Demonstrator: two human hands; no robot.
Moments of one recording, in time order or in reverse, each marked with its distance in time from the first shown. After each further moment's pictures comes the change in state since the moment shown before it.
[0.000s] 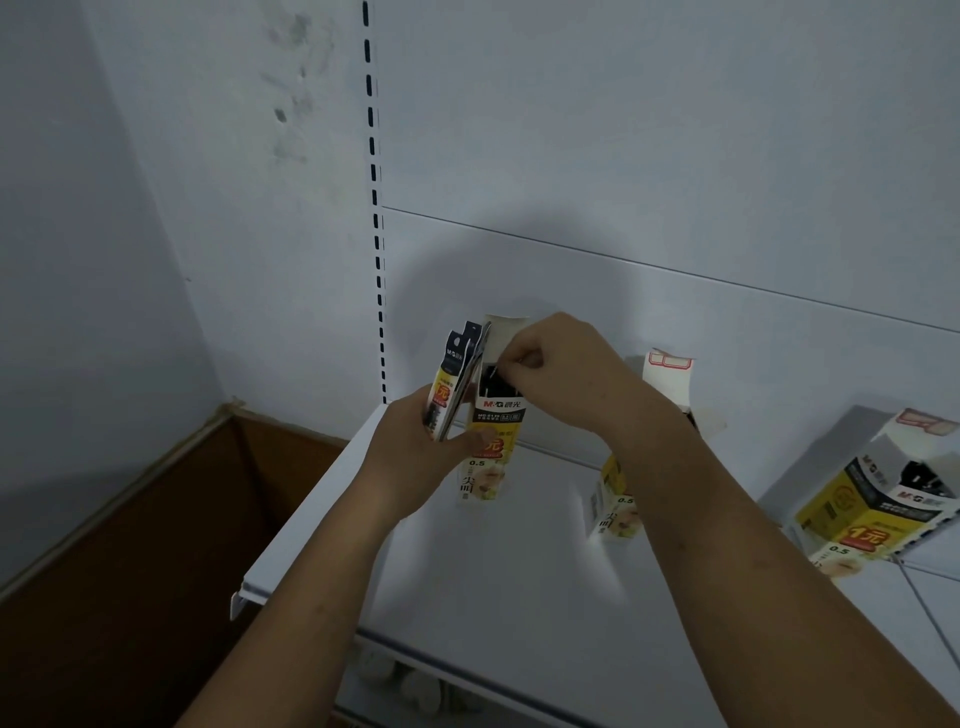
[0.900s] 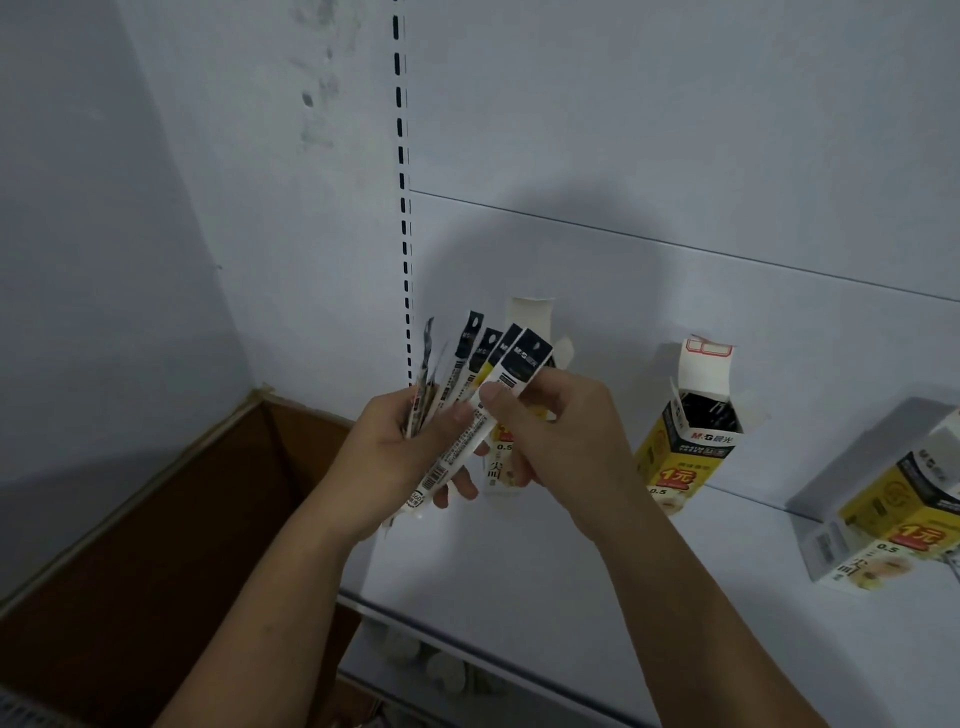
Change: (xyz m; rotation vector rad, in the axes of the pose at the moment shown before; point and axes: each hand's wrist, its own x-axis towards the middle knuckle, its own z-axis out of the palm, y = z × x) left_hand -0.040 0.024 -0.043 -0.319 -0.140 -0.050; right_hand -0.069 -0.035 0.048 0.819 0.163 0.139
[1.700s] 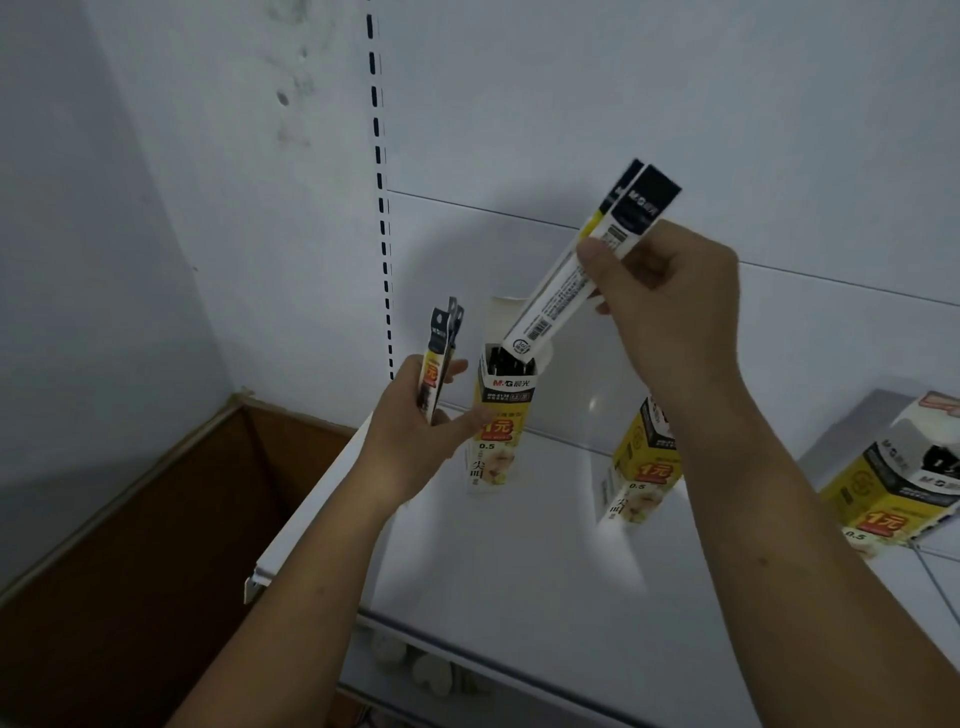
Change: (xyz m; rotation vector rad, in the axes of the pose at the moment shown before) left_hand 0.043 -0.033 0.020 0.163 0.186 0.021; right_hand 0.047 -0.053 -0.070 -0.196 0.362 -0.375
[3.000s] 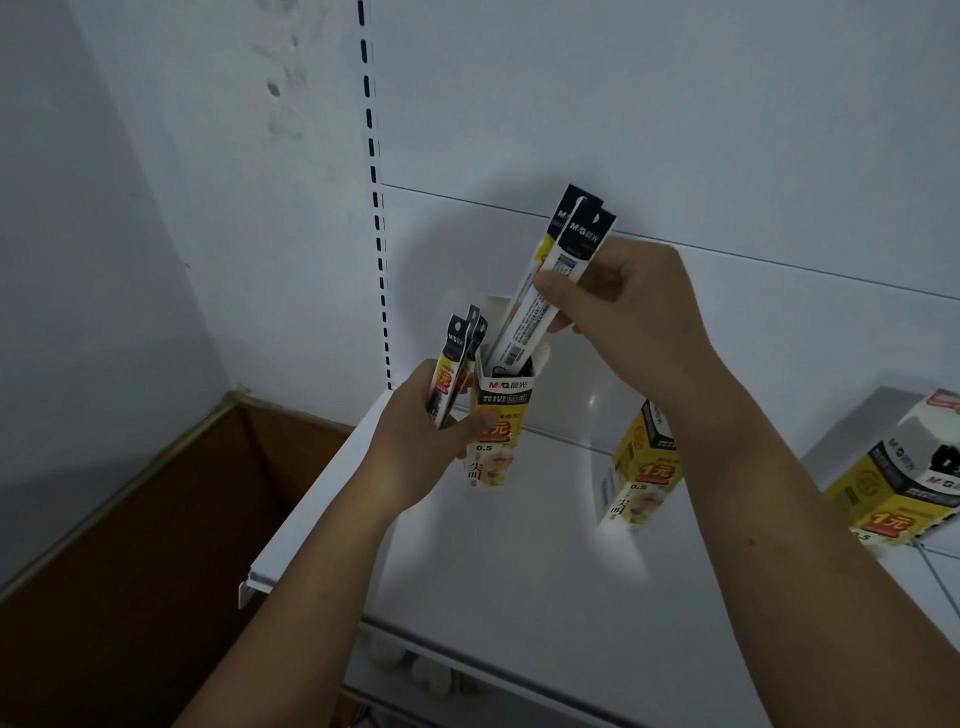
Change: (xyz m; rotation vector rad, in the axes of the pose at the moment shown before) left_hand 0.005 -0.004 0.008 0.055 -0.050 0.012; right_hand 0.011 0.019 0.009 -0.045 -0.294 -0.032
